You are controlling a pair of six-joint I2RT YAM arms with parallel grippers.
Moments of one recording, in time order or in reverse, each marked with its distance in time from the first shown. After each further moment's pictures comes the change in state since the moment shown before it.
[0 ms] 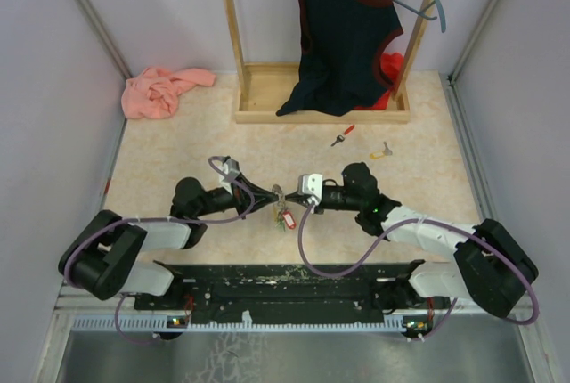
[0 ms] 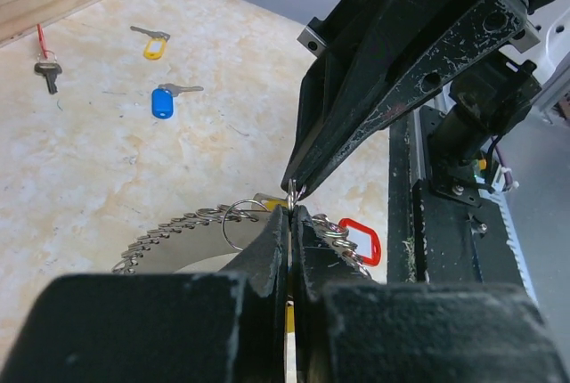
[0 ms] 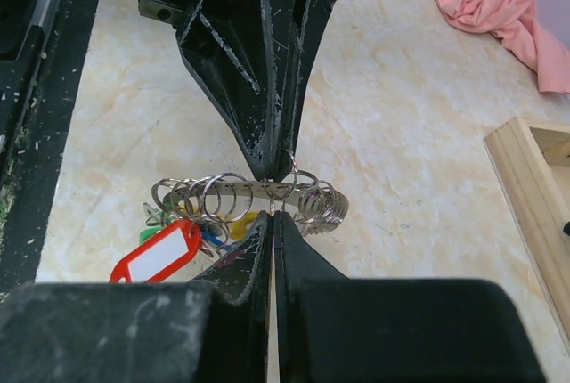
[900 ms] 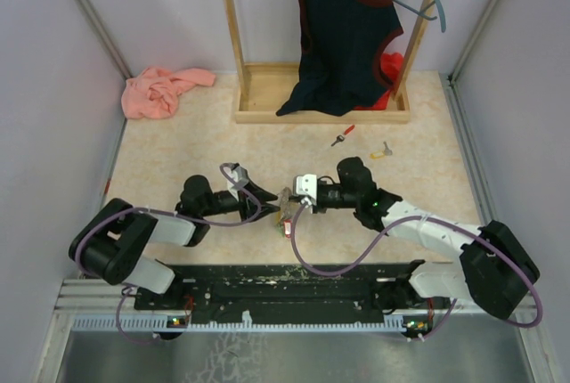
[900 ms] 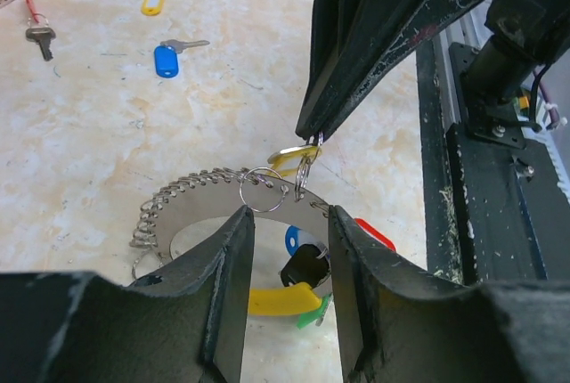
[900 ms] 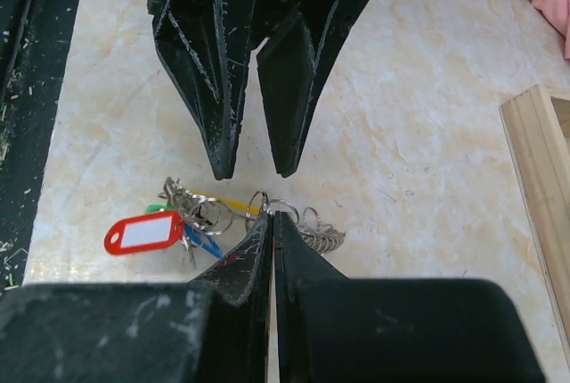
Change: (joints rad) left arm -0.003 0.109 -0.004 -0.018 0.041 0.178; right arm 0.003 -0.012 0.085 -0.263 0.040 -0.135
